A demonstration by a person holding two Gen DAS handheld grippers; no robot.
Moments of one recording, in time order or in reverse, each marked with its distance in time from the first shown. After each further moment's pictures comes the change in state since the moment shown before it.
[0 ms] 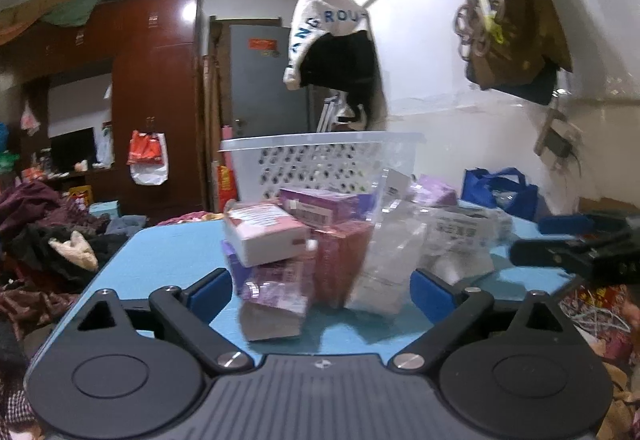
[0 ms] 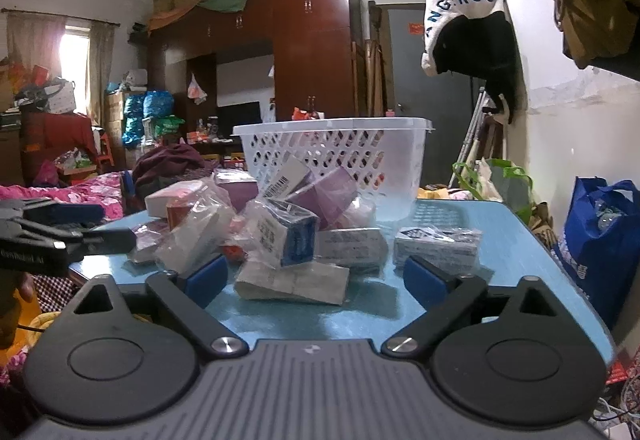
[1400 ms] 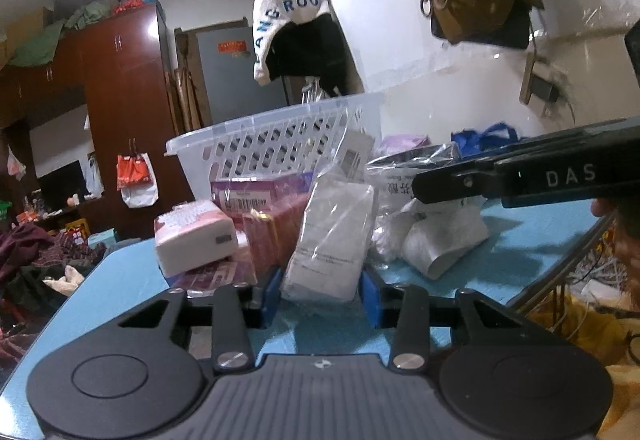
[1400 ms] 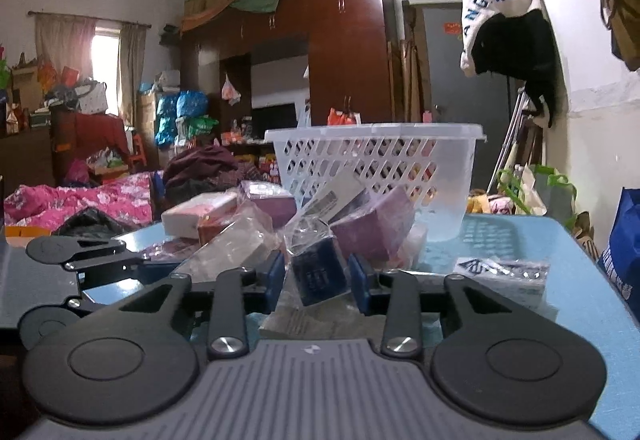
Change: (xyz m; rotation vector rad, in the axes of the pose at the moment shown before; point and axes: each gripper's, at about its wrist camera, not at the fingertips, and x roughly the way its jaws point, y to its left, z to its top) left arm 0.038 -0.042 -0.014 0.157 0.017 0.014; right arm 0.027 0.003 0.011 -0.013 -0.019 0.111
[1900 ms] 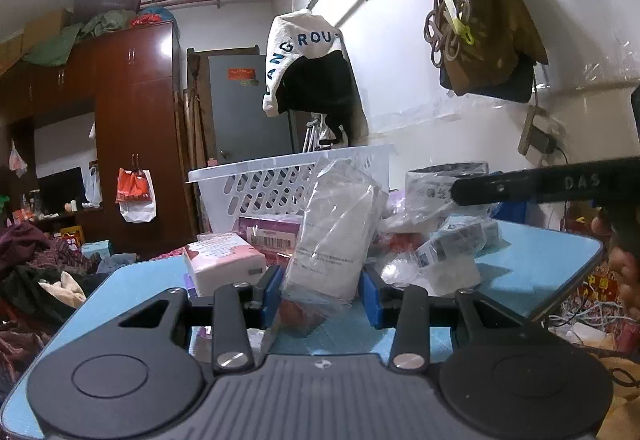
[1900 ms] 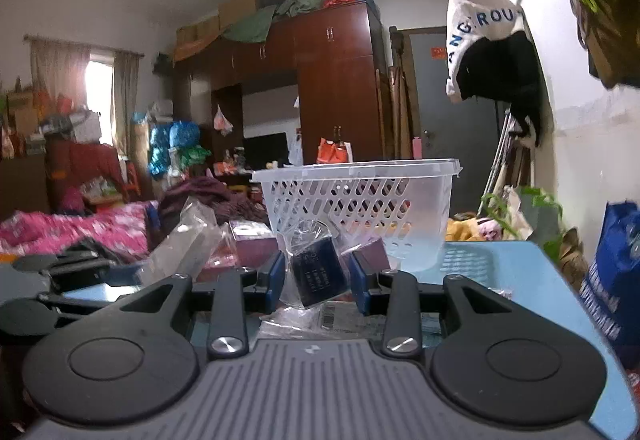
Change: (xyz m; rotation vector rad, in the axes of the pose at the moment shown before) left arm -0.023 0.020 0.010 -0.080 -0.099 -0.020; right arm -0.019 -0.011 0.011 0.041 -0.081 -0.007
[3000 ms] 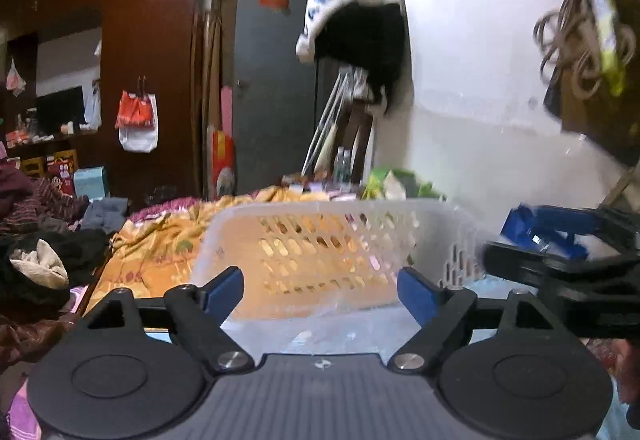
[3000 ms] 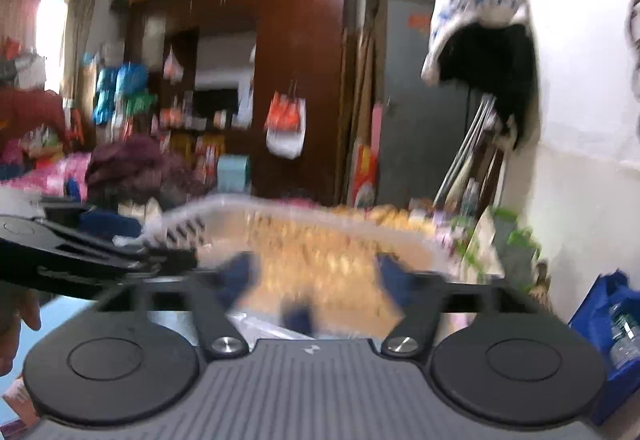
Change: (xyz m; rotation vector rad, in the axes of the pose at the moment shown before) left arm 0.192 0.094 0.137 -0.186 0.211 -0.002; right arm 0.166 -0.033 0.101 -0.118 0.126 -0.181
